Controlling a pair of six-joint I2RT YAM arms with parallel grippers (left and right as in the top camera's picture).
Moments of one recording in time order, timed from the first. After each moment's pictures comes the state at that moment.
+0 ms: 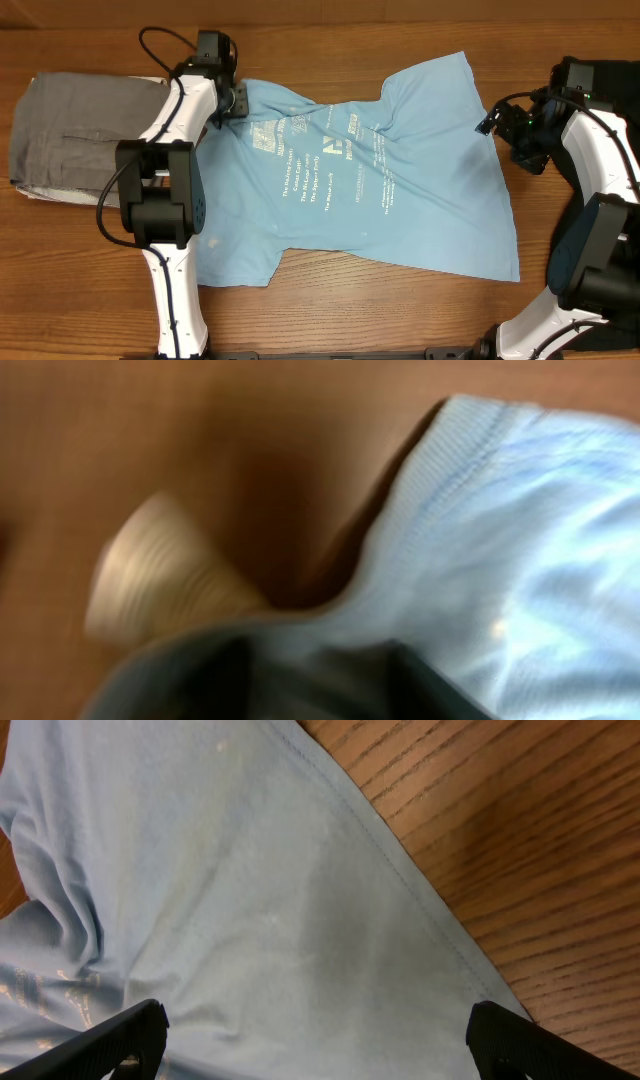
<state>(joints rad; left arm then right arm) -0.05 2.36 1.89 -0.80 -0.06 -0.16 -0.25 1.89 1.44 -0.87 -0.27 0.38</state>
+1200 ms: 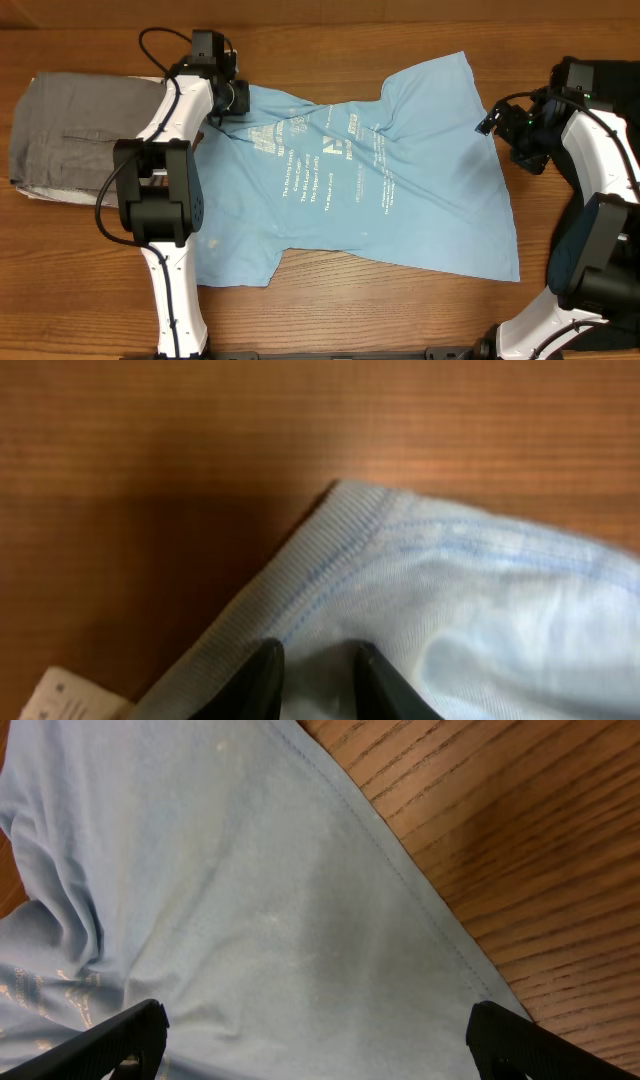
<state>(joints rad) -0.04 2.39 1.90 -0.65 0.08 -0.10 -0.25 1.89 1.44 -0.87 -0.27 0.38</state>
